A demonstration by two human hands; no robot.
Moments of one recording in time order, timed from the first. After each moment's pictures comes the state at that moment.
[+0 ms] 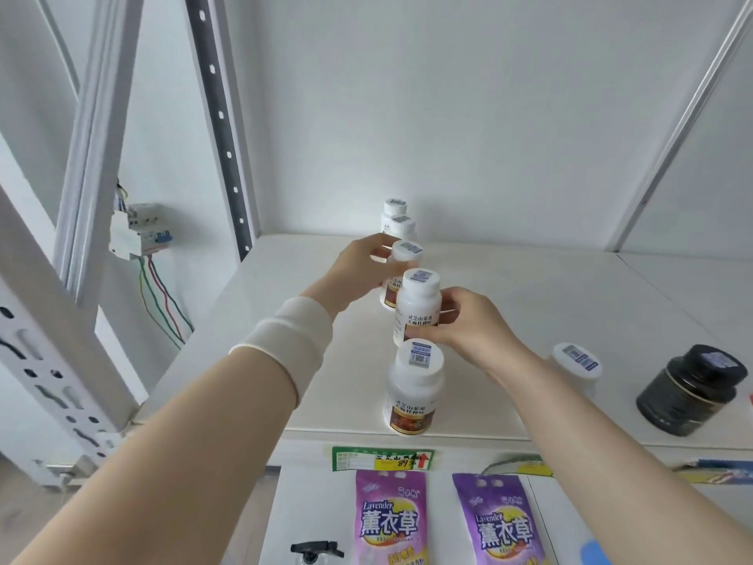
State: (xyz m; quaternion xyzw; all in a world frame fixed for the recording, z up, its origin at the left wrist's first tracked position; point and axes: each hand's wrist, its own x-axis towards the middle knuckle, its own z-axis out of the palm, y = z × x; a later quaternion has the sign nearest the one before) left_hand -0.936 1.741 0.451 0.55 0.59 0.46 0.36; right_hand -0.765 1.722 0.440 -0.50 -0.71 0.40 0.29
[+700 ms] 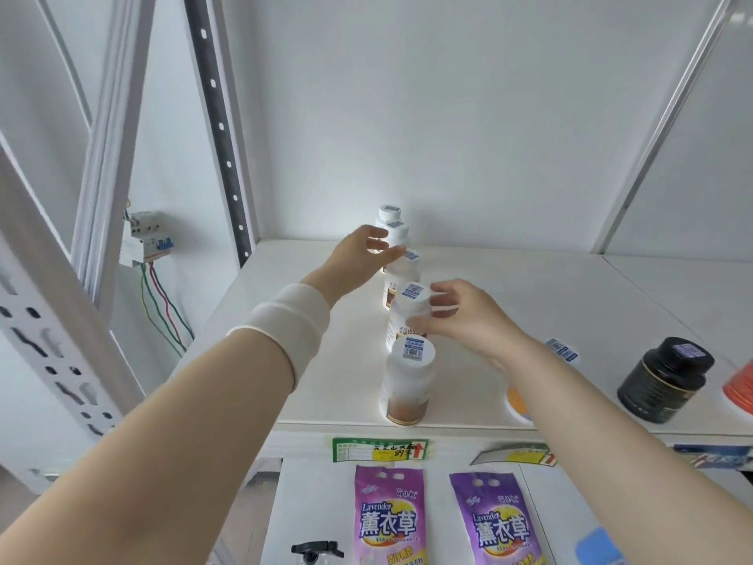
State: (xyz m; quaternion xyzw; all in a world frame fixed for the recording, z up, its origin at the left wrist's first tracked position) left_hand -0.937 1.740 0.466 0.57 0.63 0.43 0.28; right_hand -0.757 1.712 0.456 -0.51 -0.71 0.41 0.27
